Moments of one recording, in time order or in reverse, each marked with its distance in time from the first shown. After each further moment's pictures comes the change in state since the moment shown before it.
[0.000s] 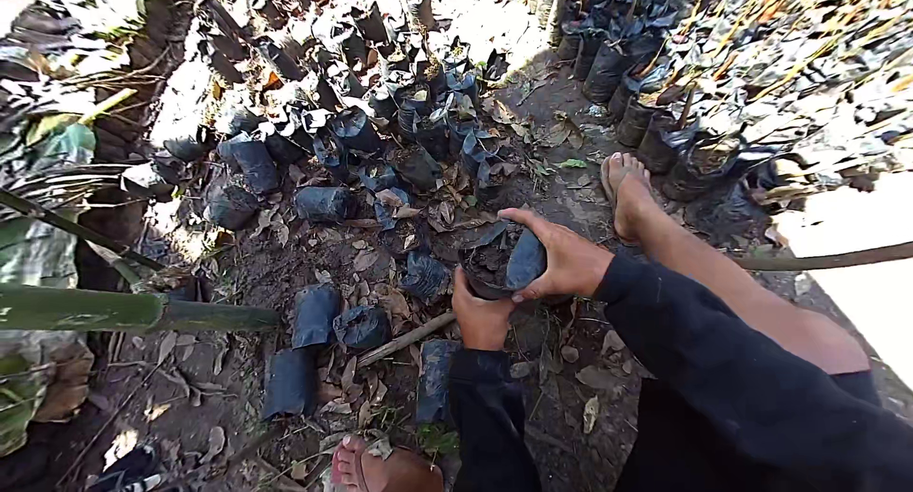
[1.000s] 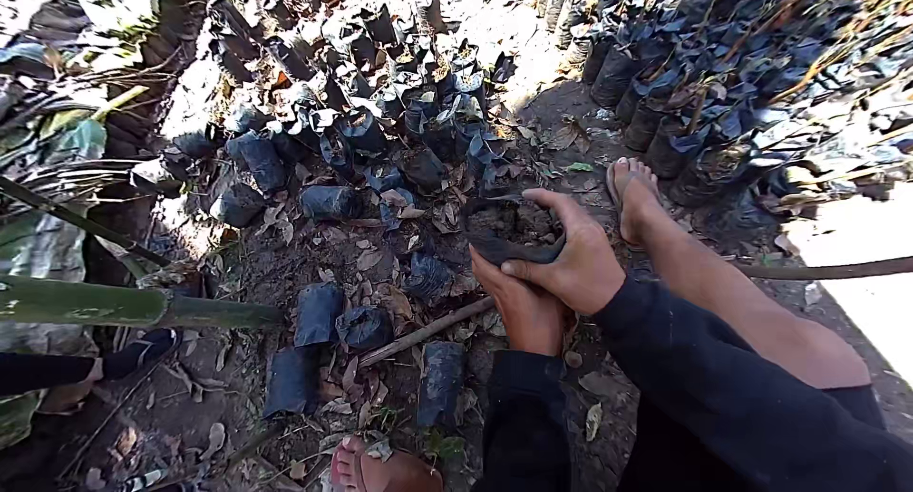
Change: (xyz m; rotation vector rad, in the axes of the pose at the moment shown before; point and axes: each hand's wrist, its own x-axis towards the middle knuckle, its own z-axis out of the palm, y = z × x) left_hand -0.014 0.032 0.057 0.437 0.131 0.054; right_hand -0.013 -0.038 0.010 -0.002 0.482 -0.068
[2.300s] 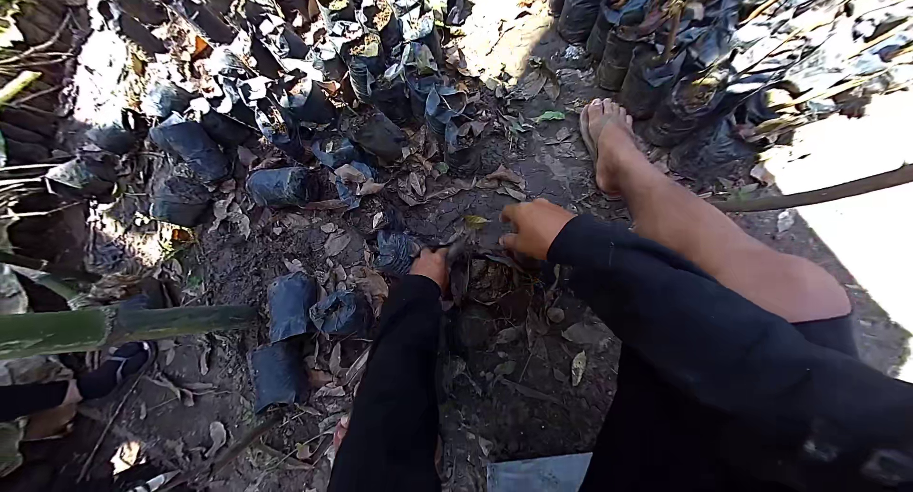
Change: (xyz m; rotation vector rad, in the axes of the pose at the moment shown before) left_hand 0.105 -0.152 -0.030 1.104 -1.035 -0.096; right_hand 0.013 0.061 0.012 -0.453 -0.701 0.500
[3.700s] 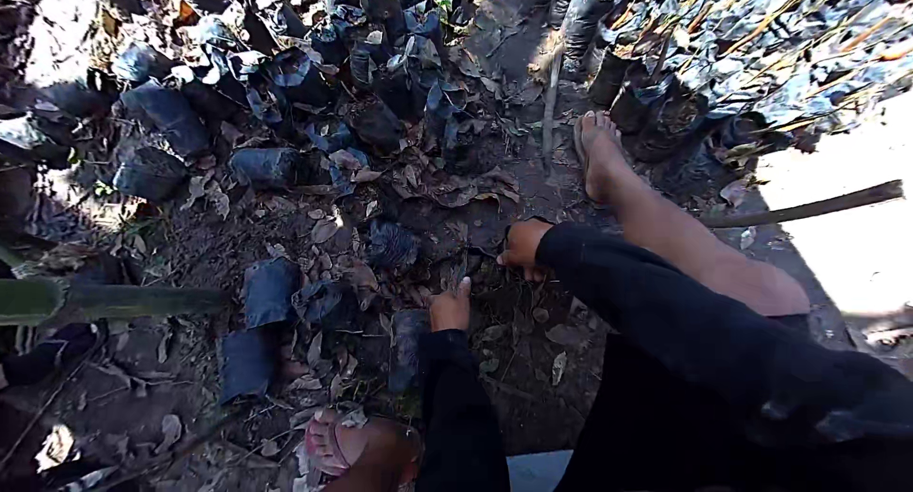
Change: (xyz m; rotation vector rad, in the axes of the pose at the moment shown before) left_hand -0.079 0.043 0.071 -0.704 0.027 -0.352; right_hand 0.002 0.000 0.026 0.108 -0.298 0.270
